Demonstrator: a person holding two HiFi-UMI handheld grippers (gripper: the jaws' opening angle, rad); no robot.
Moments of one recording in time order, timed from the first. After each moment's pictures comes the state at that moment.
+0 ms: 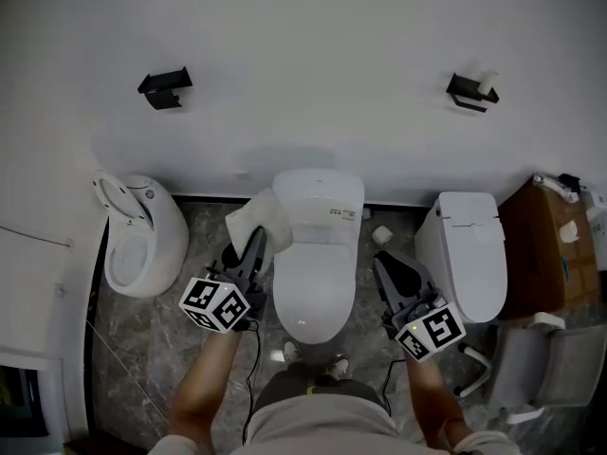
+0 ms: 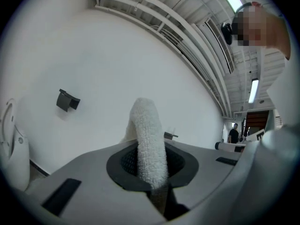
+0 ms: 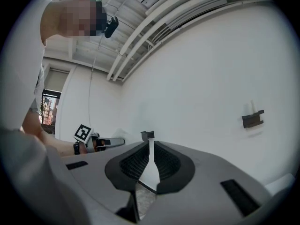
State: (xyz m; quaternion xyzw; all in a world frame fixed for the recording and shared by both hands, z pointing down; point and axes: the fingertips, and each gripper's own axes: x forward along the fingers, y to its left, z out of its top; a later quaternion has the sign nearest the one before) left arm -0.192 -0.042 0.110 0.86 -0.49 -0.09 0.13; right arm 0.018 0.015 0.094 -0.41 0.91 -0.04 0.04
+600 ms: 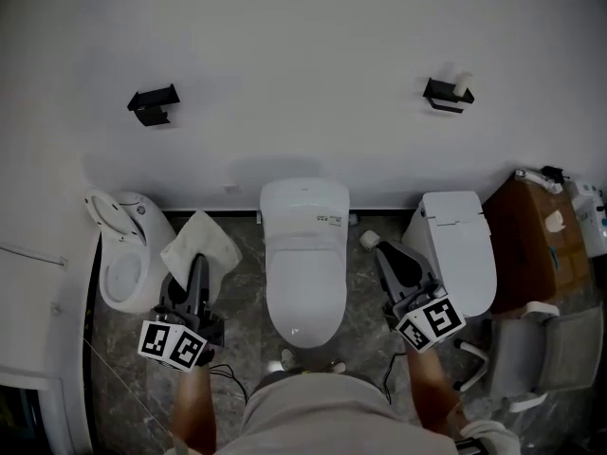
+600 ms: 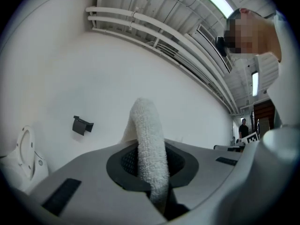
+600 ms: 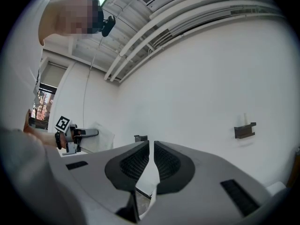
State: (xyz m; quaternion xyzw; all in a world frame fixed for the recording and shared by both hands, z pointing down) left arm -0.269 0.034 0.036 0.83 -0.55 -0.10 0.06; right arm 0.040 0.023 0.060 -0.44 0.90 -0.01 0.04
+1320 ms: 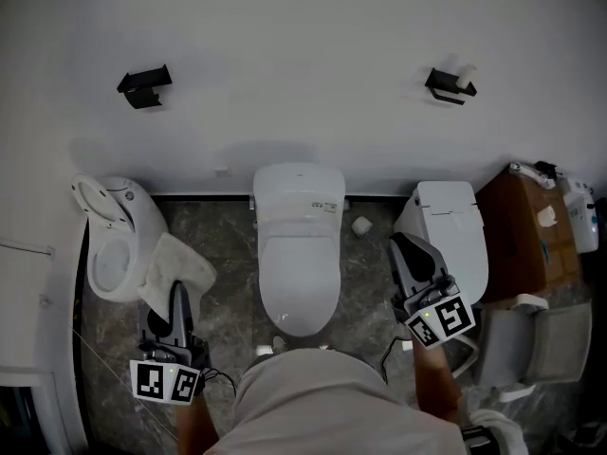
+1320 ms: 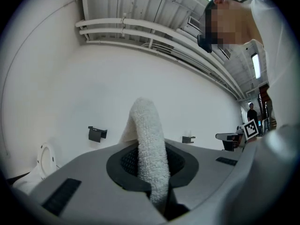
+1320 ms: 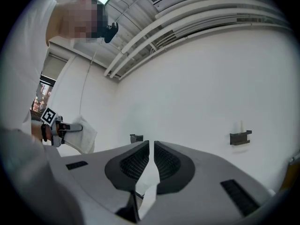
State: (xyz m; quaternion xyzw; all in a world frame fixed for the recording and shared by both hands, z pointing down) left arm -0.311 0.081 0.033 0.79 -0.60 -0.06 0.02; right arm 0.038 0.017 0.052 -0.47 0.88 0.01 0.03
